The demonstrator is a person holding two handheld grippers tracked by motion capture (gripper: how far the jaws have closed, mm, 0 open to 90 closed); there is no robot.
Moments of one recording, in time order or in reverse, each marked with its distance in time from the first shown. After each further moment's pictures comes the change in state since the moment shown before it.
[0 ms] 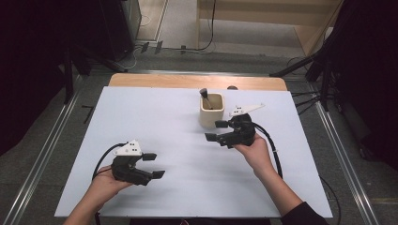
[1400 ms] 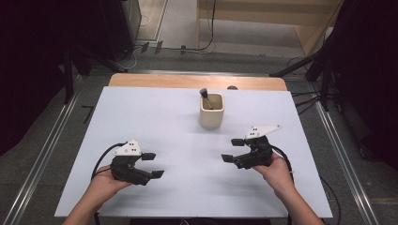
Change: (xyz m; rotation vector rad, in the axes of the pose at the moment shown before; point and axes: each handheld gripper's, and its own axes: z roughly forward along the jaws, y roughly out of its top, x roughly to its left) left arm 0.000 0.000 -0.002 0.004 0.011 0.004; right arm 0.009 -0.060 -0.036 0.059 -0.045 -0.030
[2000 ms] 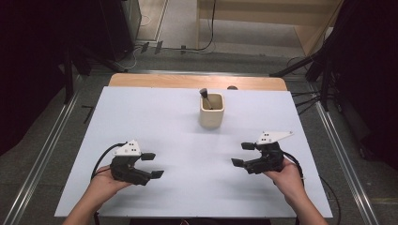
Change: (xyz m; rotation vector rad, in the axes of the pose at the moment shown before) left arm 0.001 -0.001 0.000 0.003 0.002 0.003; right arm -0.004 -0.022 -0.023 -0.010 -0.038 -0.001
